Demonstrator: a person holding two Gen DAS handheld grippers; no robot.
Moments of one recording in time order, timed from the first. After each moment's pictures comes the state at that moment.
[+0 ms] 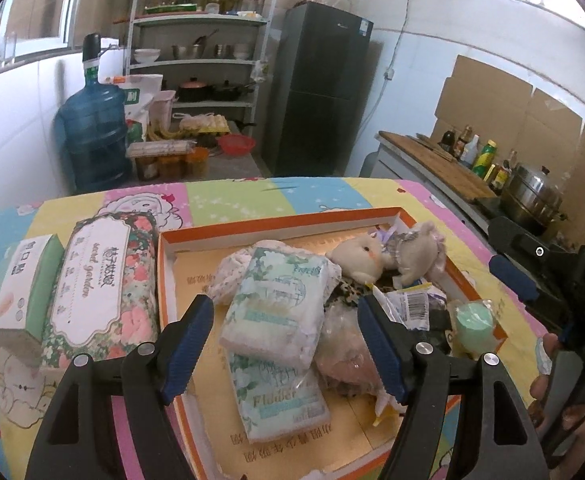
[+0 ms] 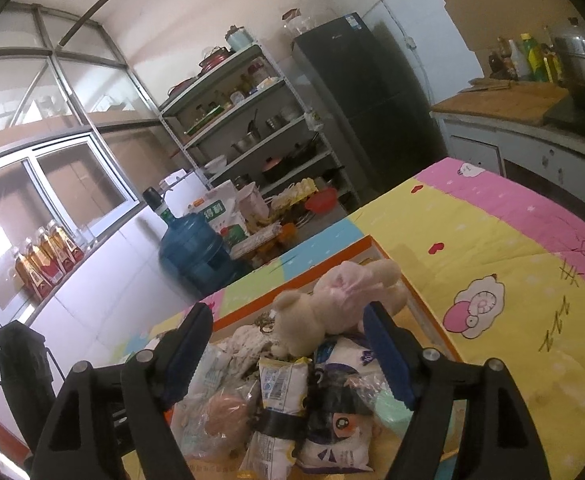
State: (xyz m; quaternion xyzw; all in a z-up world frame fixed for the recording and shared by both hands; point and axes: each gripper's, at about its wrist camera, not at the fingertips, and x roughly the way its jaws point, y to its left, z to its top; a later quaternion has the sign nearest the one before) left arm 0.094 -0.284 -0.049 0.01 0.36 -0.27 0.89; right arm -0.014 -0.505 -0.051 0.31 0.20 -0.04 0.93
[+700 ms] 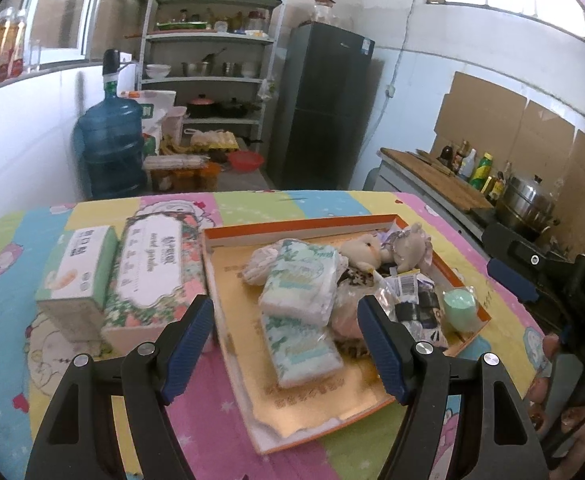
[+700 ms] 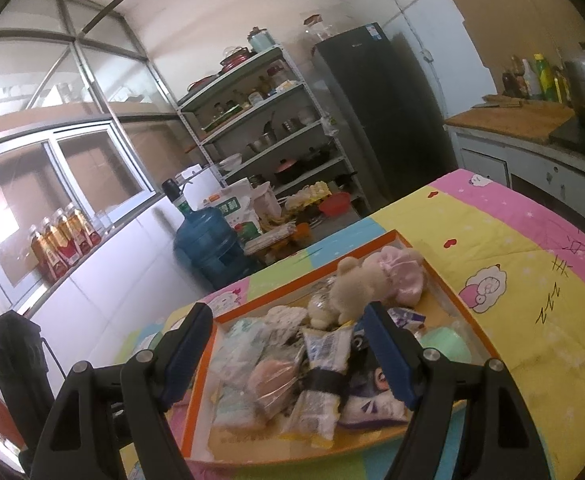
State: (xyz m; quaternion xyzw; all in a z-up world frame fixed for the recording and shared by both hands) left arm 0.050 -0.230 -0.027 0.00 0.33 -0.26 0.91; right arm -0.047 -0.458 -0.027 0.28 0.20 -0.02 0.94
